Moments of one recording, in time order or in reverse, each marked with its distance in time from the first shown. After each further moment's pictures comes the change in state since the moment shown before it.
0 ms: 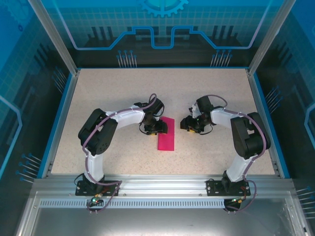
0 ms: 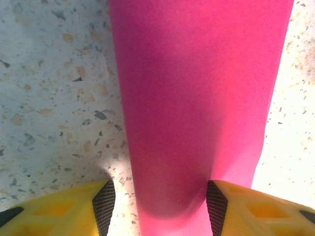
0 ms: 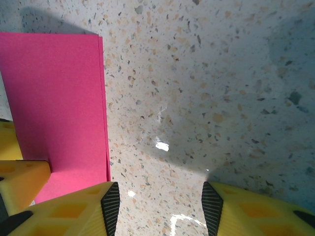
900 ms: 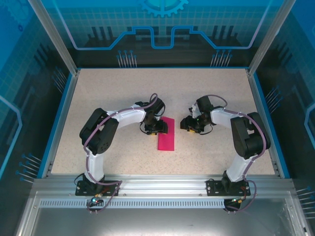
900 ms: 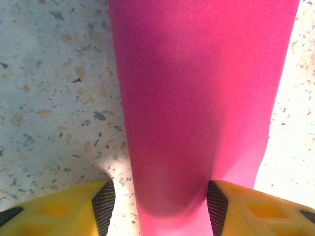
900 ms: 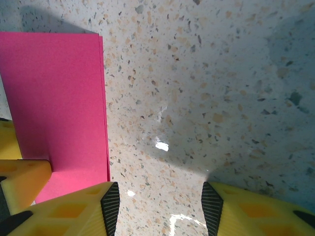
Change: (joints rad) left arm -0.004 0.017 0.029 -0.033 -0.008 0.004; right arm 0.000 0.001 0.000 -0.001 0.000 -0.006
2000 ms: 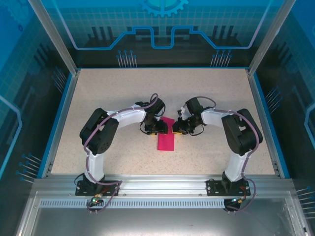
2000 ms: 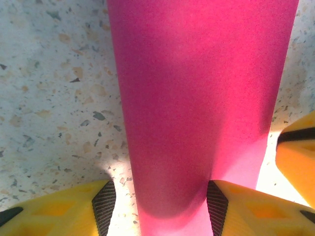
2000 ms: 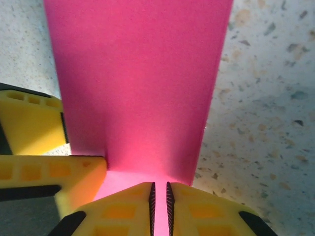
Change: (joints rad) left arm -0.003 0.000 0.000 -0.003 -0.007 0.015; right arm 0.125 0.089 0.046 0.061 -0.130 0.083
